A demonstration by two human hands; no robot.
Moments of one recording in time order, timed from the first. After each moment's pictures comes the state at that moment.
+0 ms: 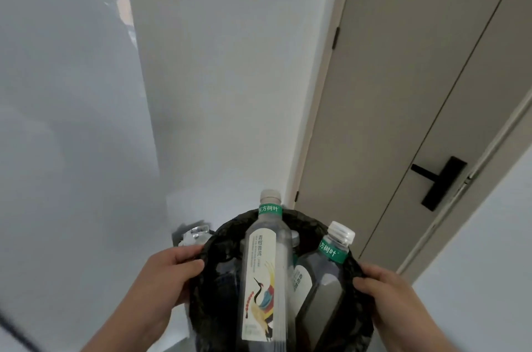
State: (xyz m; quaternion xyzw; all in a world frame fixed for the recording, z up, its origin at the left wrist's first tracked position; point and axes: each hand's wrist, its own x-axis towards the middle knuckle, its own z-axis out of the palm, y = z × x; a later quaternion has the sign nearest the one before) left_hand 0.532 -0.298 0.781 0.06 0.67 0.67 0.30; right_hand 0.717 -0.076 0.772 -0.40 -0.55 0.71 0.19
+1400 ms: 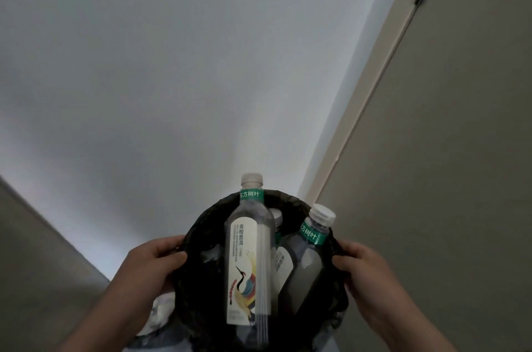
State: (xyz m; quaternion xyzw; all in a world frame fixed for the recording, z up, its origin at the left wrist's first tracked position) left_hand 0.136 0.120 0.701 -0.04 0.69 0.67 0.29; right_hand 0.284 0.377 0.701 -0.39 -0.60 0.70 0.08
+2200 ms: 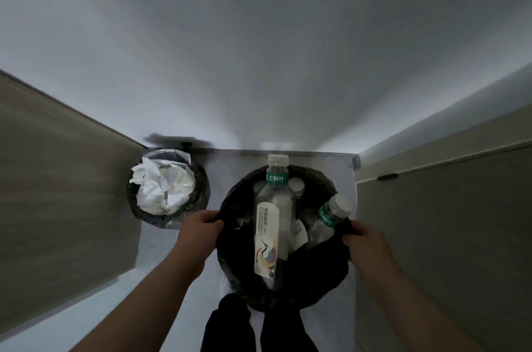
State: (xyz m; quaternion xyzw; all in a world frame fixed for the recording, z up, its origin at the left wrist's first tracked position) left_hand 0.032 0.266 0.304 -0.35 0.70 0.54 0.31; right_hand 0.080 0.532 0.320 -0.44 -0.68 0.55 -0.22
